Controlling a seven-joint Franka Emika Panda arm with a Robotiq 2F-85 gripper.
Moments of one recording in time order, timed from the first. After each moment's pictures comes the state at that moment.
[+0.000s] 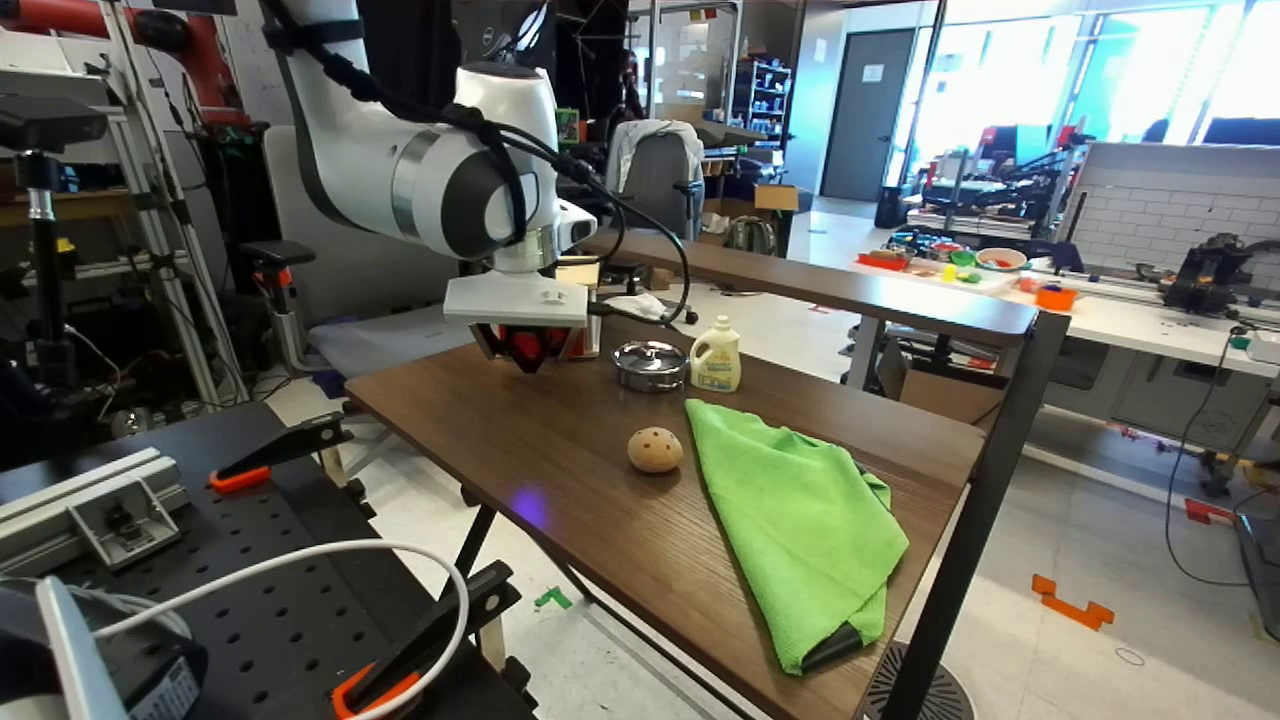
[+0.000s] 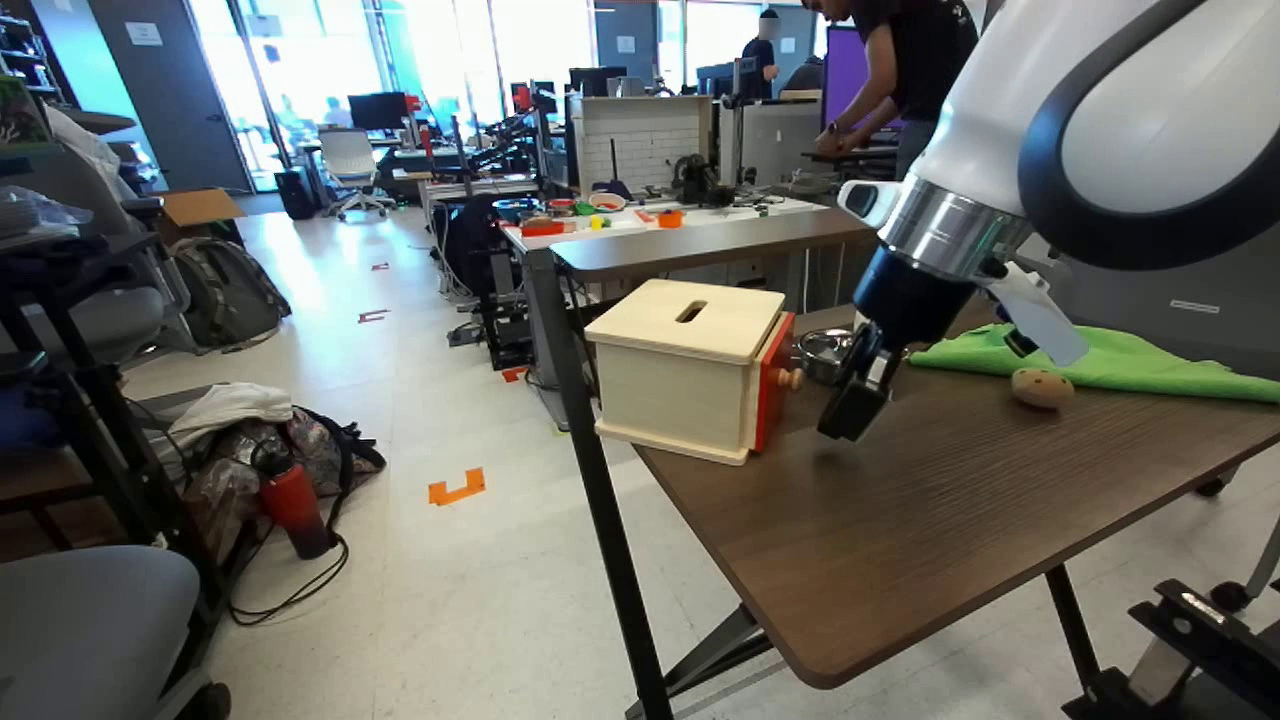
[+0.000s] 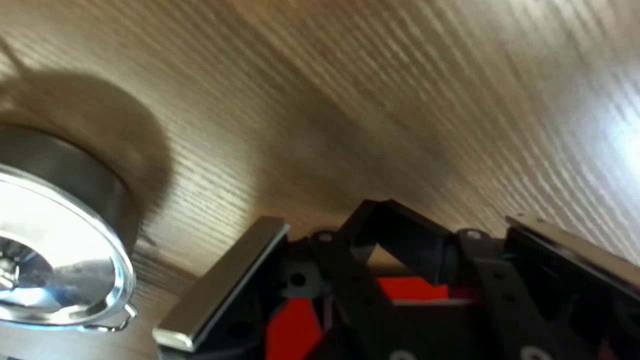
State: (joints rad) arm -0.21 0.73 0.40 -2.14 -0.34 3.06 -0.46
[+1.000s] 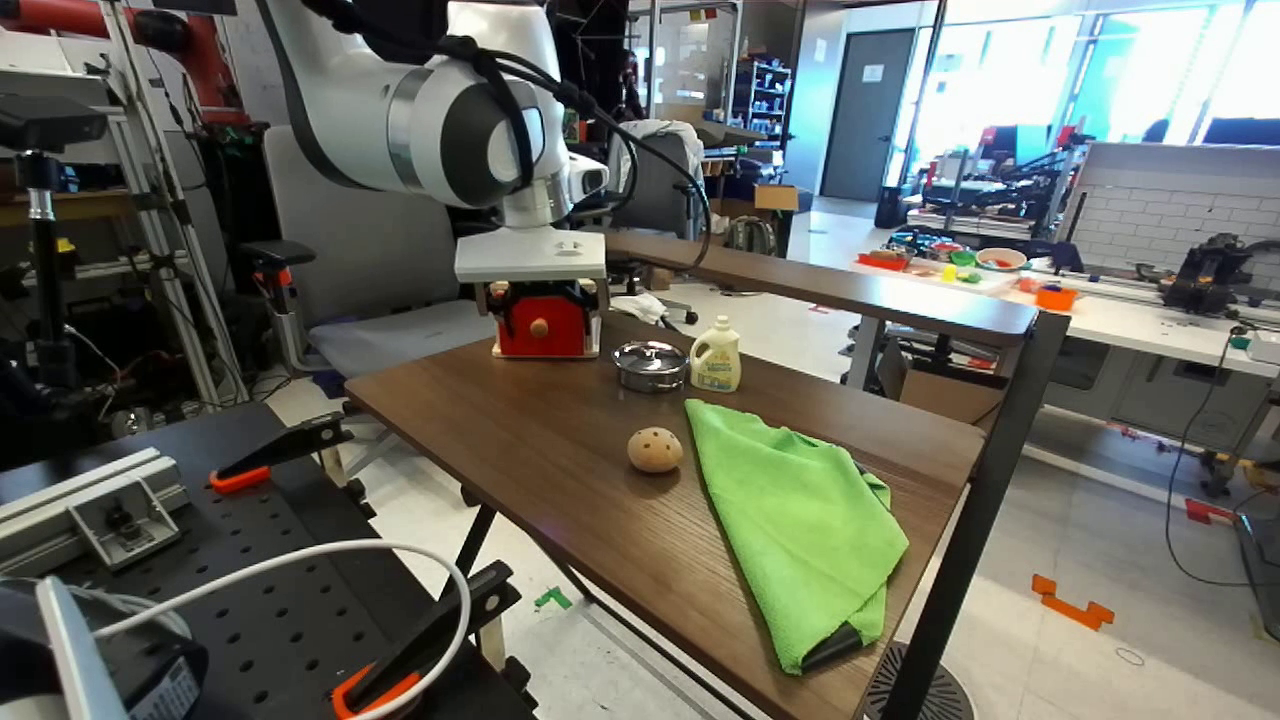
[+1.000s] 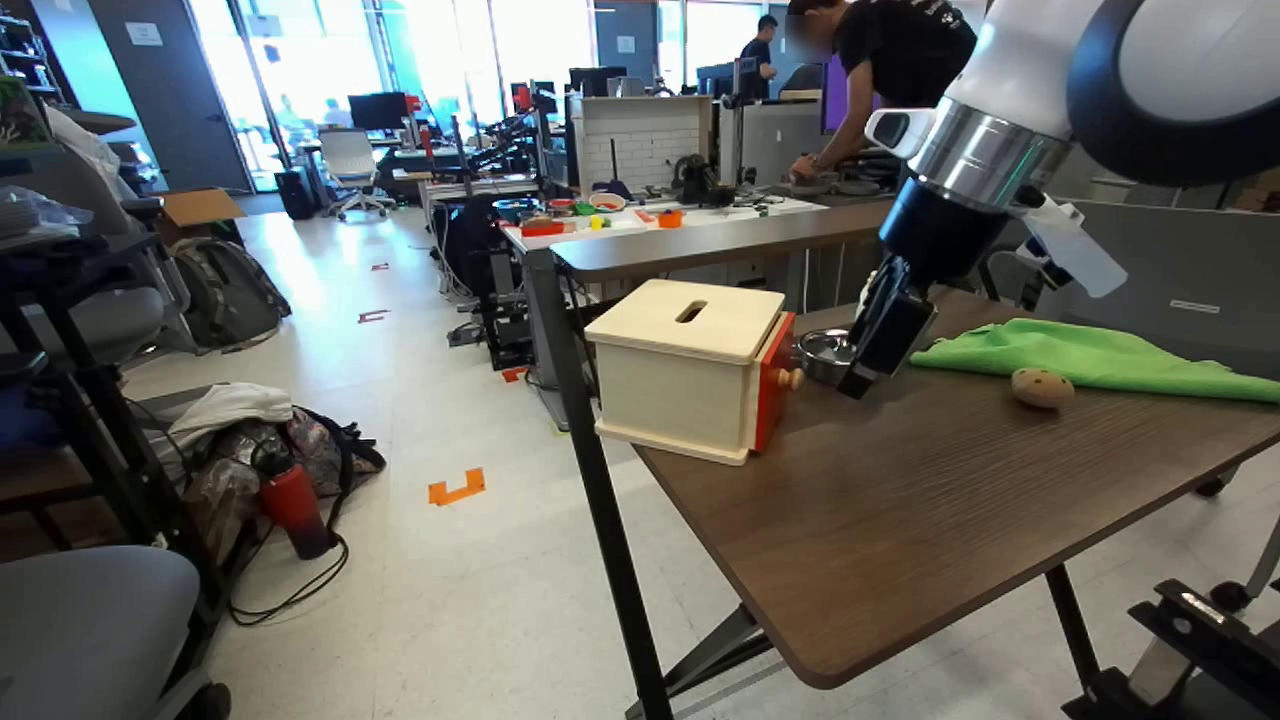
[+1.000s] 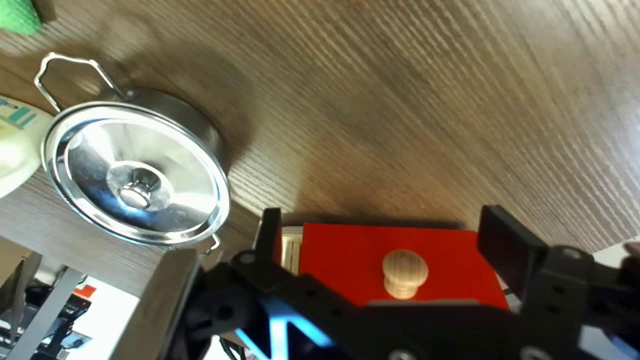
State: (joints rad) arm -0.22 0.60 0.38 -2.19 -0.34 3.06 -0.46
